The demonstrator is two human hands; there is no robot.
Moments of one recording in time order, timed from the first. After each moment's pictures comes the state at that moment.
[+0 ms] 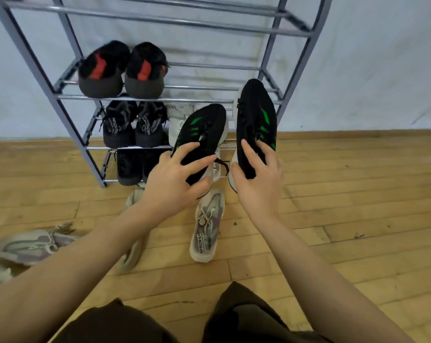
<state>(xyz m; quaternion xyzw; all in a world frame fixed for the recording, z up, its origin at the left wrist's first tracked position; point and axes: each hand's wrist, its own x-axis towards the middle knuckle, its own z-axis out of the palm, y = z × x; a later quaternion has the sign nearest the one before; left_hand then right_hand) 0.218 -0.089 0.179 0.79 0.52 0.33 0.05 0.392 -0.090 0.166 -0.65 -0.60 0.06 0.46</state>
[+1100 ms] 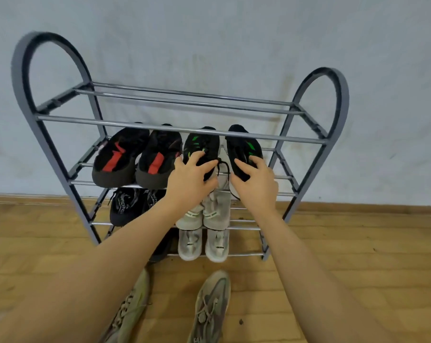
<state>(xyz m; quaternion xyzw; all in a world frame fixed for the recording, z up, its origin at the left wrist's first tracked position) 0.229 0.107 0.250 0.72 0.63 0.29 0.00 0.389 0.118 0.249 -0.64 -0.67 0.09 0.36</state>
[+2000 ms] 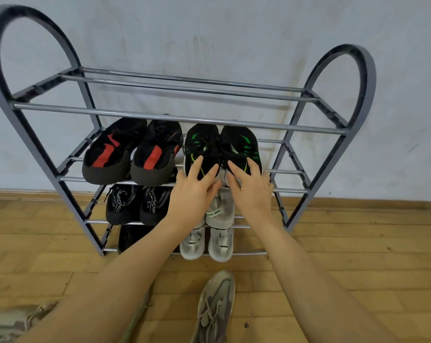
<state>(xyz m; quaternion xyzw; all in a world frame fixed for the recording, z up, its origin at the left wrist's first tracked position) 0.233 0.109 0.207 0.75 0.59 0.30 -0.05 0.376 0.139 0.204 -0.64 -0.71 0.04 0.30</state>
